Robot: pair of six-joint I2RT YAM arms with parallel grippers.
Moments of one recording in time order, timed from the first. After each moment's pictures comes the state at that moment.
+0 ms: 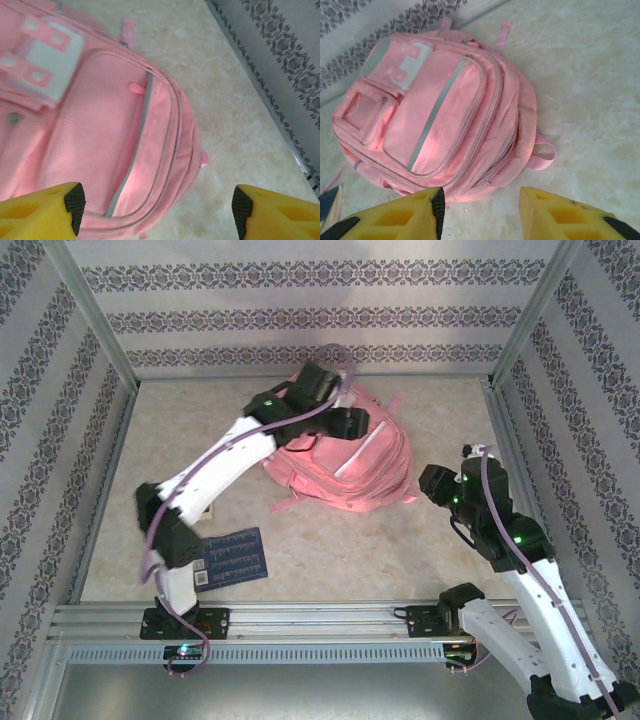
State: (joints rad) left arm -0.69 1.78 1.91 -0.82 0.05 -0.45; right arm 0.33 0.72 0.93 -0.81 0.10 0.64
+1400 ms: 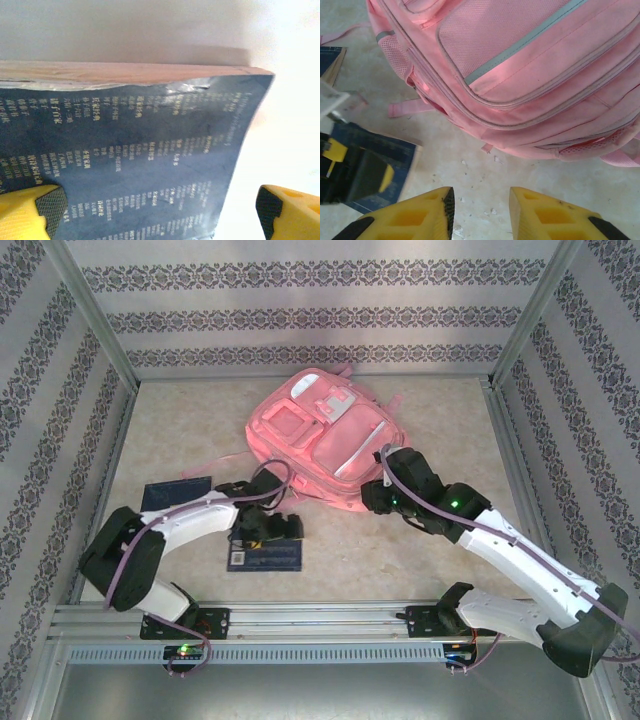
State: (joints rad) left arm -0.64 1.53 0.83 -0.60 0.29 -0.76; right arm 0.70 1.03 0.99 -0.77 0.09 0.44
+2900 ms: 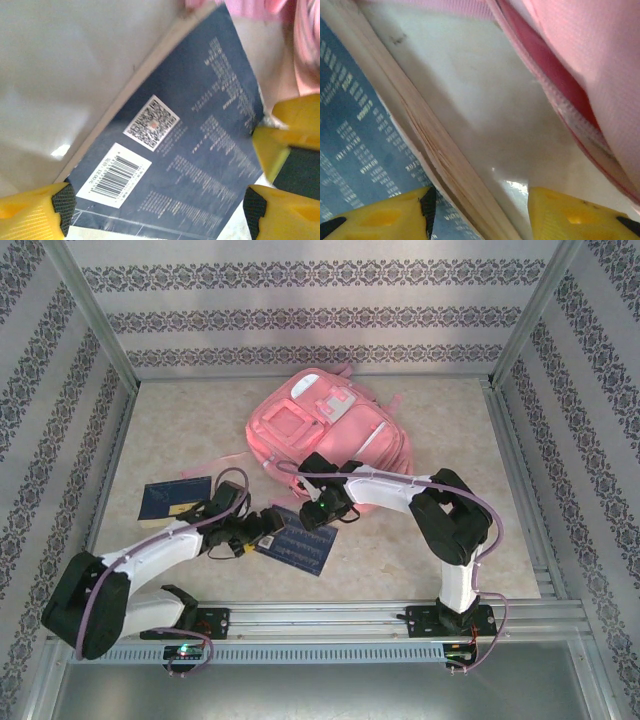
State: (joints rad) left arm -0.45 1.23 0.53 -0.34 0.33 -0.98; right arm 0.79 1.90 1.23 -0.64 -0.18 0.31
